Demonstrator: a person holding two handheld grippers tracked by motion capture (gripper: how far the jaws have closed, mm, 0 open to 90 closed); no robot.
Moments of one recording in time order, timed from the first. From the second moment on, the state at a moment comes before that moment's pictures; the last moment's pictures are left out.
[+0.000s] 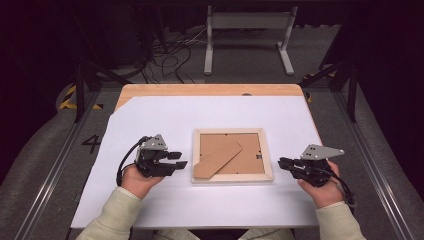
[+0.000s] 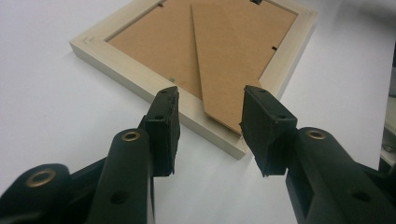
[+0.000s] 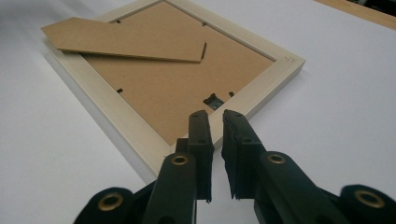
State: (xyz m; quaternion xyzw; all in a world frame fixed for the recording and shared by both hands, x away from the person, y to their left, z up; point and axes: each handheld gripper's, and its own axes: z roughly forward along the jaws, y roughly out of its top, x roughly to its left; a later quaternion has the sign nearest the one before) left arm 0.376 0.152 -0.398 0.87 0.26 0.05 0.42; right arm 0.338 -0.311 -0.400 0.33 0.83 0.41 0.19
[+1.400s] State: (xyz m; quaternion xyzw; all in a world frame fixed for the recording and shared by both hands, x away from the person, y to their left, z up) left arm 0.372 0.116 -0.435 0.92 0.23 0.01 0.32; right arm 0.339 -0.311 -0.403 0.34 0.83 0.42 0.18
